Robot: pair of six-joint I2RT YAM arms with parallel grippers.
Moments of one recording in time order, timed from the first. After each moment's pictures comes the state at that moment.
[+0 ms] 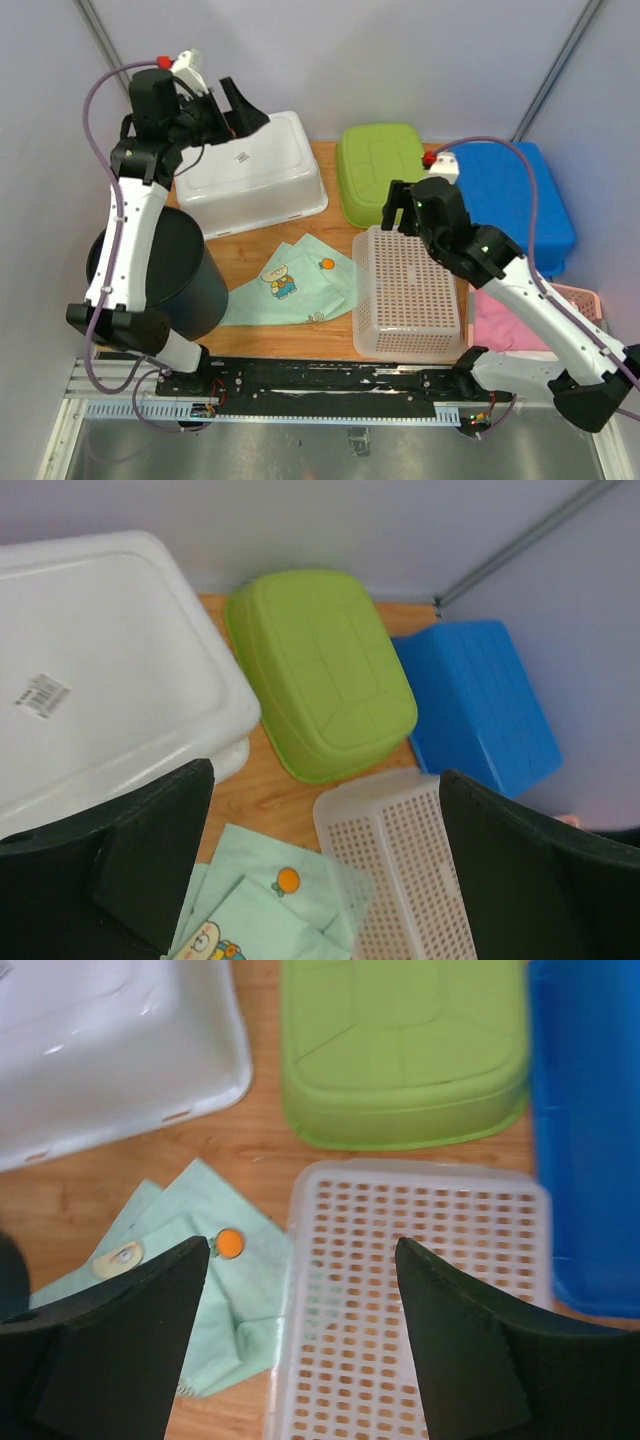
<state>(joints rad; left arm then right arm) -0.06 1.54 1.92 -0.66 0.40 -0.48 0.73 1.12 1.21 -0.61 0.40 0.48</state>
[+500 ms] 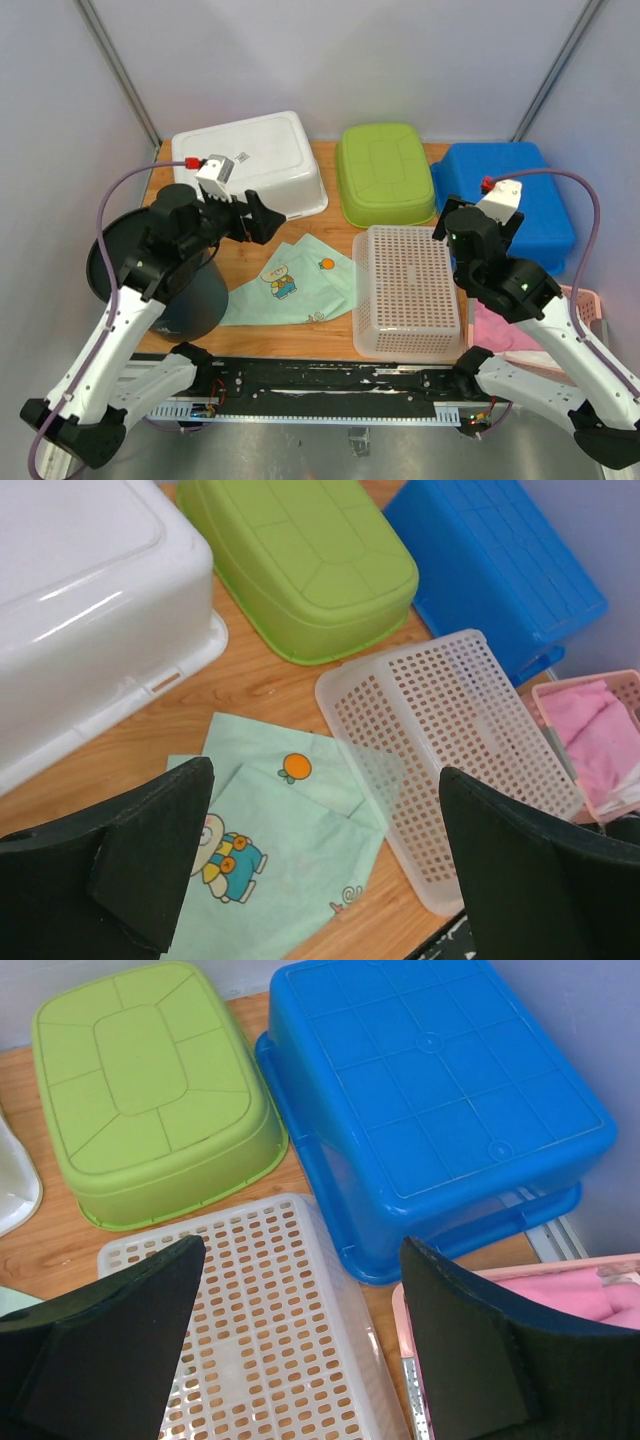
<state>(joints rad) -0.41 0.93 1.10 -0.44 0.22 -0.34 0.72 0.87 1.12 -0.76 0.97 0.46</state>
